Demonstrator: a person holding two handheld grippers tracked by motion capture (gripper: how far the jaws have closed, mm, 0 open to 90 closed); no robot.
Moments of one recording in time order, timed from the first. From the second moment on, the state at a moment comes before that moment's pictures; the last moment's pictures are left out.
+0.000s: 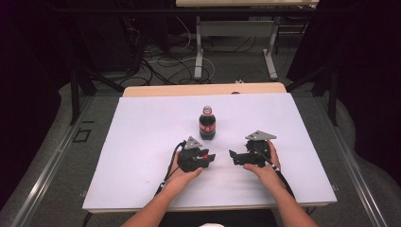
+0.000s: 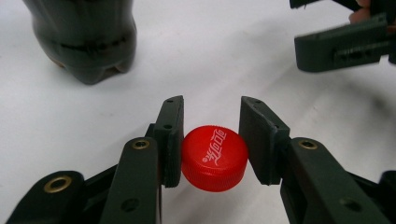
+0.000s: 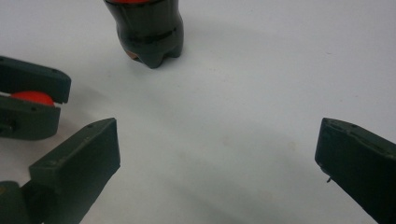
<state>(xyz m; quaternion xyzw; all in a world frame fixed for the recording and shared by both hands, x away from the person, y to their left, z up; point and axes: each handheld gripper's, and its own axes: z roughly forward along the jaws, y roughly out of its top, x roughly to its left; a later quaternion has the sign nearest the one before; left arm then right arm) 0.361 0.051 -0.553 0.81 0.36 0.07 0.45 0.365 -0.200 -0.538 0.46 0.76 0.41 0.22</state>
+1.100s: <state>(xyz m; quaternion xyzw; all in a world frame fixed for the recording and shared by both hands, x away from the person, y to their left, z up) 0.368 0.089 -0.538 0.80 0.39 0.09 0.44 0.365 -0.213 -0.536 0.48 0.74 0.43 0.20</state>
